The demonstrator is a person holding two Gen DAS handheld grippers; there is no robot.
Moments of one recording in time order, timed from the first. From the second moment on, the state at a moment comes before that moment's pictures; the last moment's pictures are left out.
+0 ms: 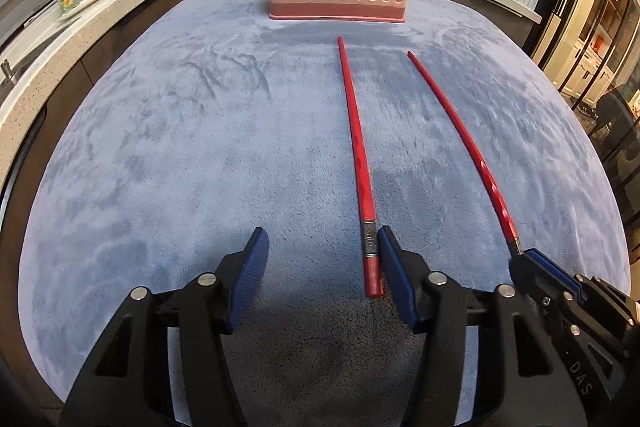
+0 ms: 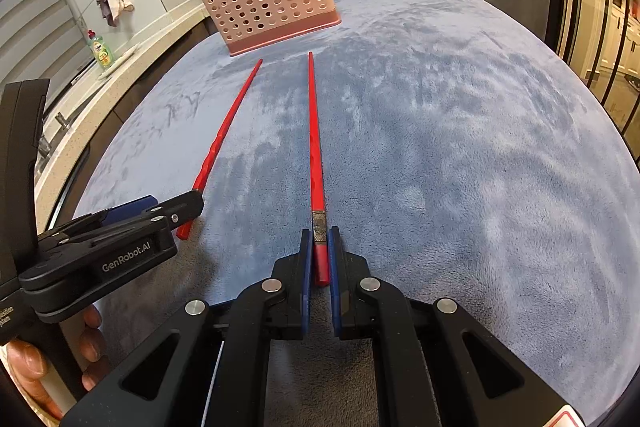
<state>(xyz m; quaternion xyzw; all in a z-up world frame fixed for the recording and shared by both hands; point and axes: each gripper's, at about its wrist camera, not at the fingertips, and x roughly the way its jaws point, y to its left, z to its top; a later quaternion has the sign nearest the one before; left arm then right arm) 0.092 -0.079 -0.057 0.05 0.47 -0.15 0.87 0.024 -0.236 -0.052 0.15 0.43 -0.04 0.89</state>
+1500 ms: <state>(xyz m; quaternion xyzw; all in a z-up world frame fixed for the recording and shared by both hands) 0.111 -0.022 0.114 -0.04 0.34 -0.18 0.92 0.036 -0.263 0.116 0.16 0.25 -0.02 0.96</state>
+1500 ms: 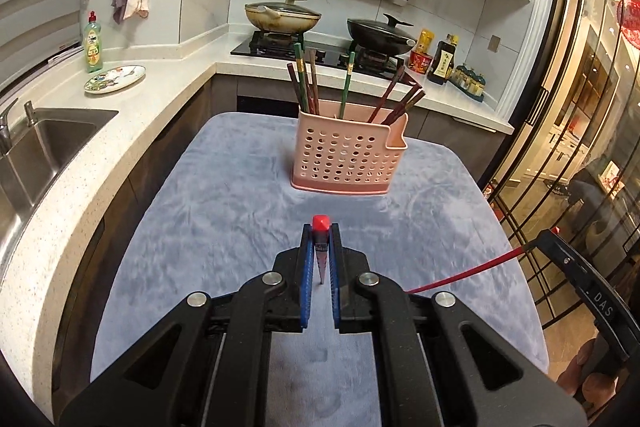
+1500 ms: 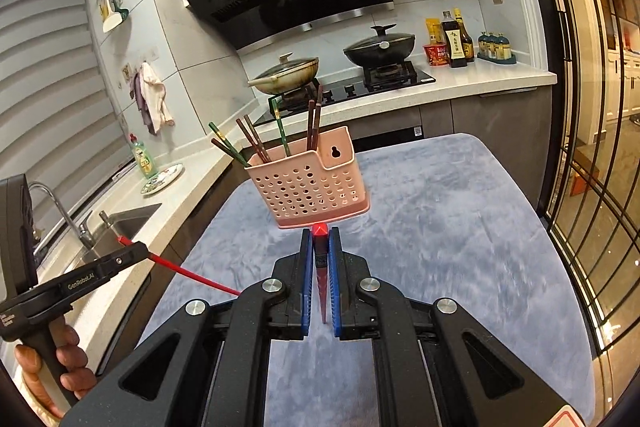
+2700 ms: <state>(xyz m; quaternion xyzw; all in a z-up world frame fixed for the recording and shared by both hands) 0.295 -0.054 0.254 -0.08 0.19 -0.17 0.96 0.256 -0.297 0.250 0.19 0.12 -0.01 0.98</state>
